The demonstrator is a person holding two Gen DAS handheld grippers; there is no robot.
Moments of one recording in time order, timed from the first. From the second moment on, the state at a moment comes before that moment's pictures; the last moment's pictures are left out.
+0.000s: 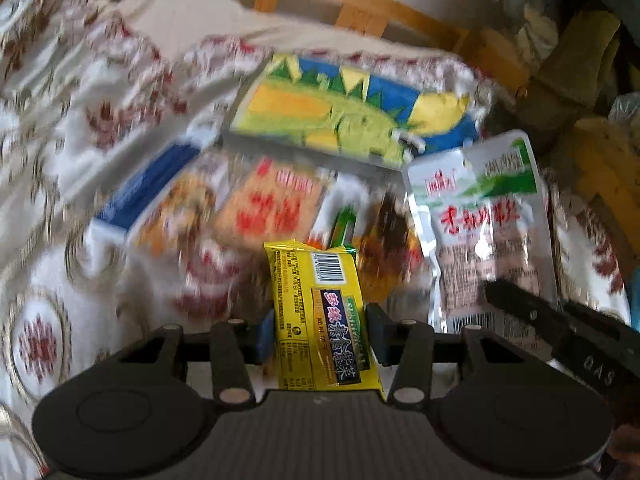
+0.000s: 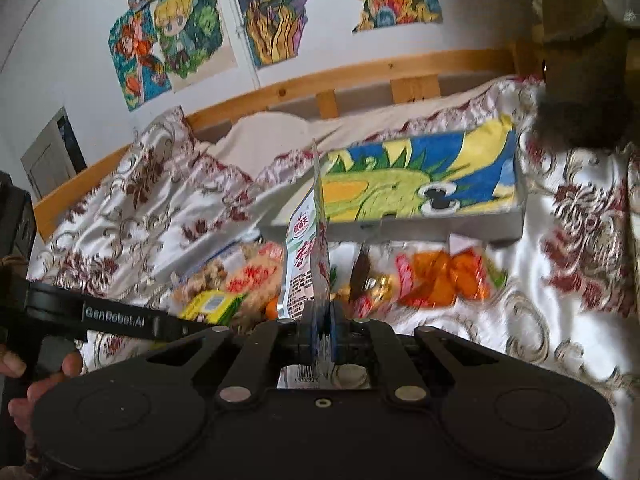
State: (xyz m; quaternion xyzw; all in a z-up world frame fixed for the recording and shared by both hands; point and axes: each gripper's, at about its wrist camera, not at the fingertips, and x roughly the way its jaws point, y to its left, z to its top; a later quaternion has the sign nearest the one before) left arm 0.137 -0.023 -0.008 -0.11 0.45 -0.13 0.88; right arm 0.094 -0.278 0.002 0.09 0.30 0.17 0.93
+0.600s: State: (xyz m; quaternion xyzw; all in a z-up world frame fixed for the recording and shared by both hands) left arm 0.322 -0.090 0.020 -0.15 0.37 -0.12 0.91; right arm 0.267 -0.337 0.019 0.15 0.26 0.09 0.95
